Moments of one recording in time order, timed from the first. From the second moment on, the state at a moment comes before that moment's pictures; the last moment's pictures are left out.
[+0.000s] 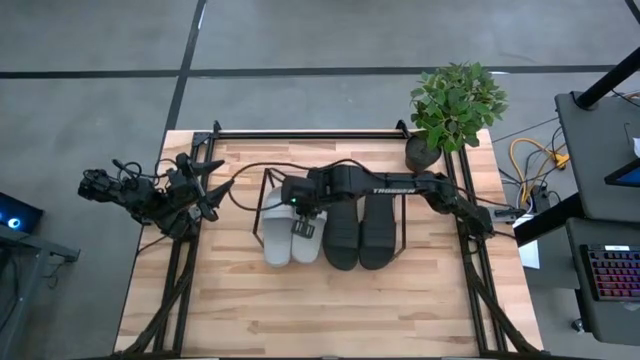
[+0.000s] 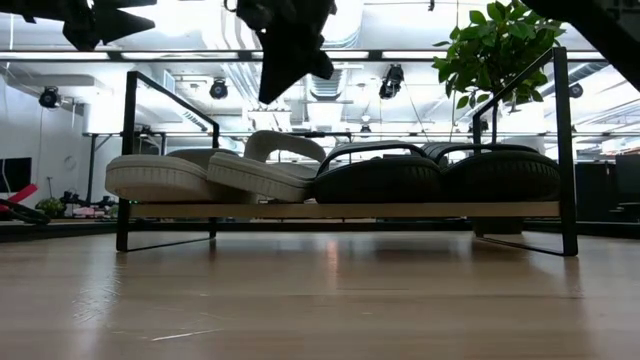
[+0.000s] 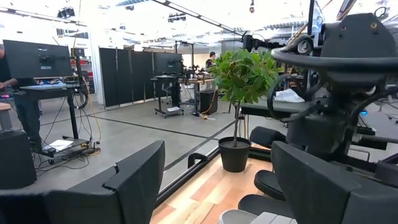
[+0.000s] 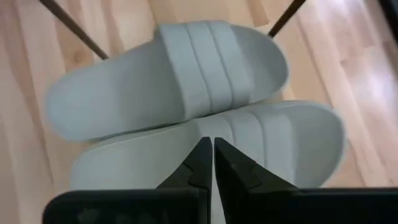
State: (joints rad) left arm -0.39 0.26 0.41 0.04 -0.89 0.17; right arm 0.02 2.26 2.34 -1.17 0.15 0.24
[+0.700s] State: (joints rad) left arm -0.39 0.26 0.41 0.04 -0.89 0.17; right arm 0.00 2.26 2.16 -1.10 0.11 0.25
